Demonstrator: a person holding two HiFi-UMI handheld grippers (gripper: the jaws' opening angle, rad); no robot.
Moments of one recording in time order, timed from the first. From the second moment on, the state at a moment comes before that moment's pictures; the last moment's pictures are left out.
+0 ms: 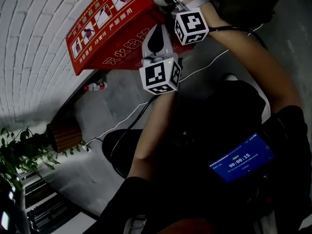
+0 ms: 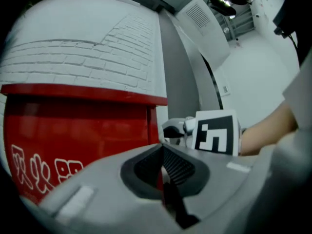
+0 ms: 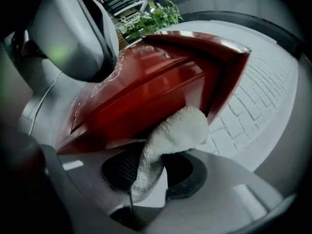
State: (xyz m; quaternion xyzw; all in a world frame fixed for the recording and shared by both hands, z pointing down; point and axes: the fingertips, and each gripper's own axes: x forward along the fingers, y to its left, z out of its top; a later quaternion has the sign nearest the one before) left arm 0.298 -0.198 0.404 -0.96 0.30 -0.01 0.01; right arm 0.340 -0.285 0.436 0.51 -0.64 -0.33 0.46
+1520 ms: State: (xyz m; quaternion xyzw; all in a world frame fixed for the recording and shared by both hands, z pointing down) left arm 0.315 -0.178 0.615 -0.95 0.27 -0.12 -0.02; right arm 0.336 -0.251 0.703 0.41 -0.65 -0.29 0.57
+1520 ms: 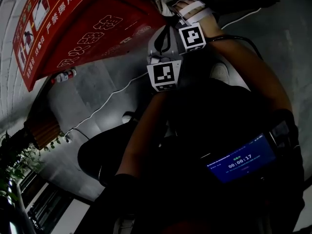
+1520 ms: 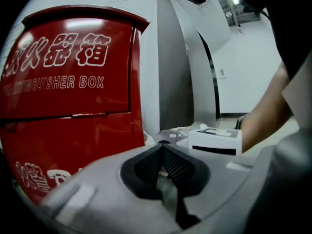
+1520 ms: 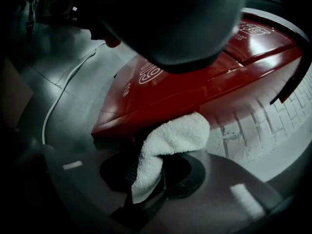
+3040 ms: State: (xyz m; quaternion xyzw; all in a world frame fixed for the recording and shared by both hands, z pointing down) left arm 0.304 -0.190 0.668 -0.95 0.25 -0.19 -0.06; right arm 0.347 -0.233 0.827 0.33 -0.65 -0.23 0.64
